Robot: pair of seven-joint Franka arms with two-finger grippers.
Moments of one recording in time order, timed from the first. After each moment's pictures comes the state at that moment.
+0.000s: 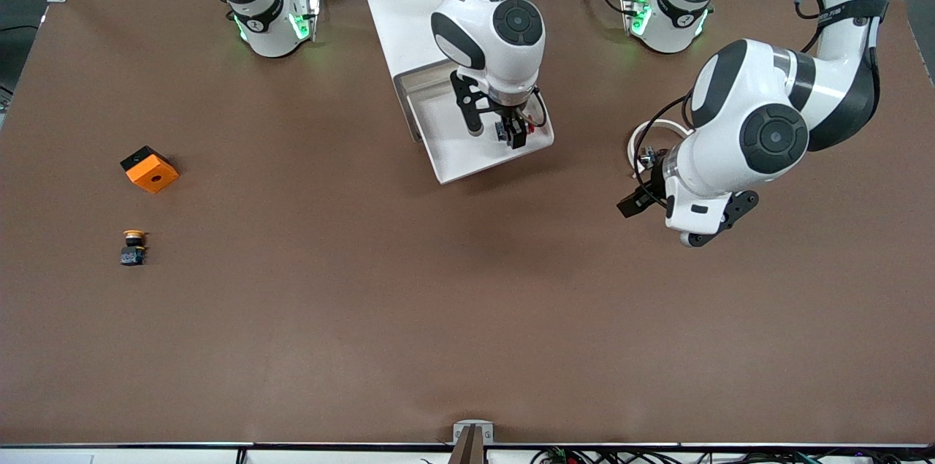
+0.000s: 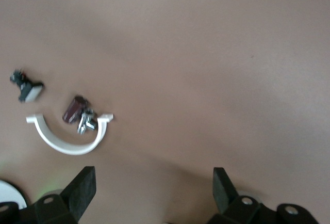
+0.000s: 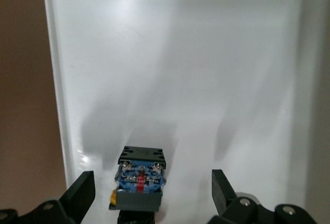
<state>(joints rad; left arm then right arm) -0.32 0.30 -0.01 -1.62 -0.08 1.76 -0.87 1.01 0.64 -0.04 -1.36 0.12 1.93 2.17</state>
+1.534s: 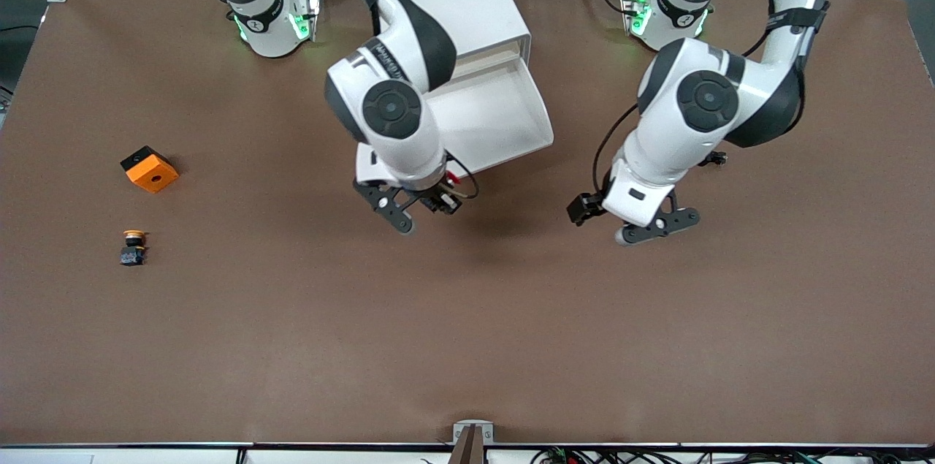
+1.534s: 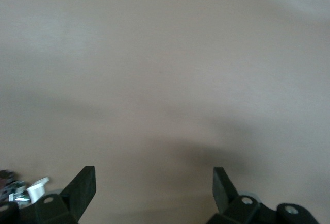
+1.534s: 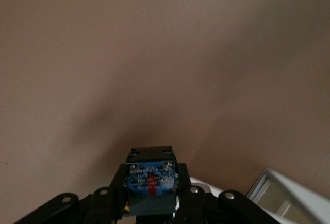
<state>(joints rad) -0.42 0.32 -0.06 -1.71 -0.07 2.14 -0.71 0.68 0.62 -0.07 -1.25 0.12 1.85 1.28</state>
